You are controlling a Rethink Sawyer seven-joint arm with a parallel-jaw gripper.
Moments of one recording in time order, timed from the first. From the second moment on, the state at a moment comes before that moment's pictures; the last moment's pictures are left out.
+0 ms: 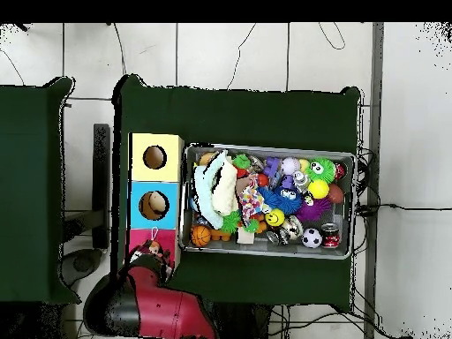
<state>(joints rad) 0.22 -0.86 -0.13 2.21 0.30 0.06 2.06</state>
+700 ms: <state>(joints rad) 0.28 -0.80 -0.13 2.21 0.30 0.04 2.06</state>
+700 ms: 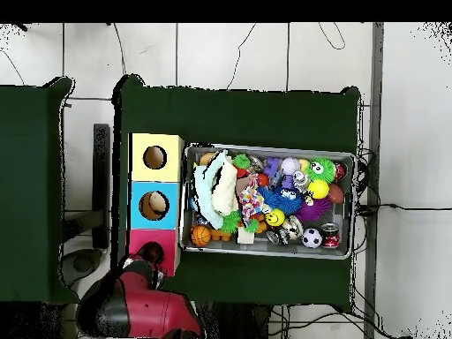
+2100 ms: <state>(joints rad) 0.23 -0.90 -0.24 2.19 0.20 0.21 2.06</state>
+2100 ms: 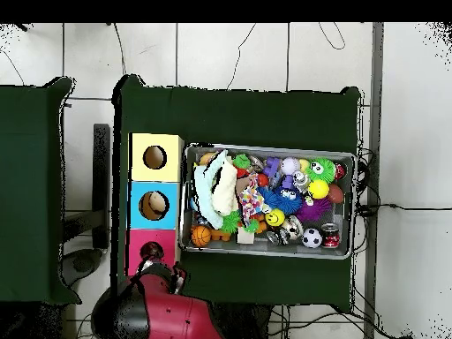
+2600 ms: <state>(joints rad) 0.05 -0.92 -0.23 2.18 0.07 0.19 2.06</state>
